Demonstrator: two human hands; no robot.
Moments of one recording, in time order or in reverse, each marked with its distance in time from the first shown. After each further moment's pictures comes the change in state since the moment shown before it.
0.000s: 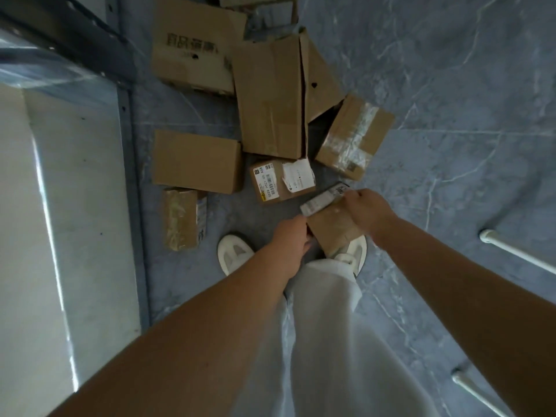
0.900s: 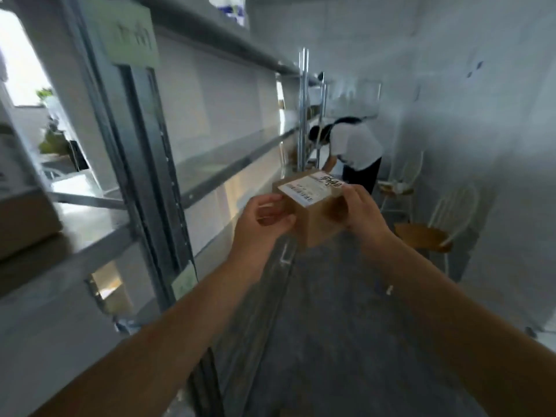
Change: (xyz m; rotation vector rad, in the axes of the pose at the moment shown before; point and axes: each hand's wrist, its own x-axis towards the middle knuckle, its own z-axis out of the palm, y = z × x) left_hand -0.955 0.325 -0.137 -0.189 0.002 1.837; right_hand -0.772 -0.471 -0.520 0.698 0.408 -1.336
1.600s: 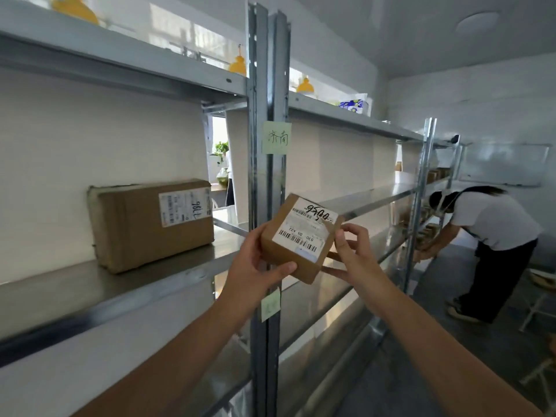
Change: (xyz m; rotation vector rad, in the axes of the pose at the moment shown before) left_hand -0.104 0.085 -0.083 0.223 0.265 0.242; right_hand -0.063 -0.069 0.057 0.299 -0.706 -0.219
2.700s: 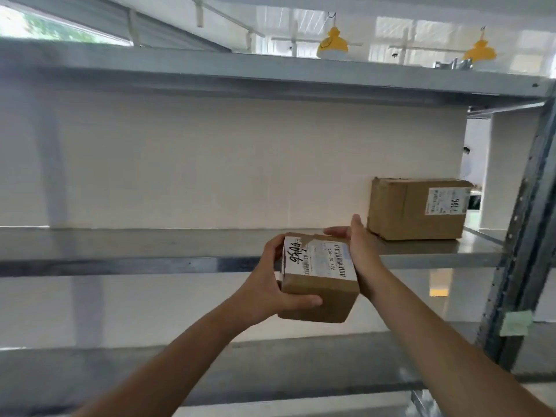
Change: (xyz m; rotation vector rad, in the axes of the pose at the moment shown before) left_hand -0.319 0.176 -0.276 0.548 0.317 -0.160; right_hand -0.170 -0.117 0.389 0.282 -0.563 0.354
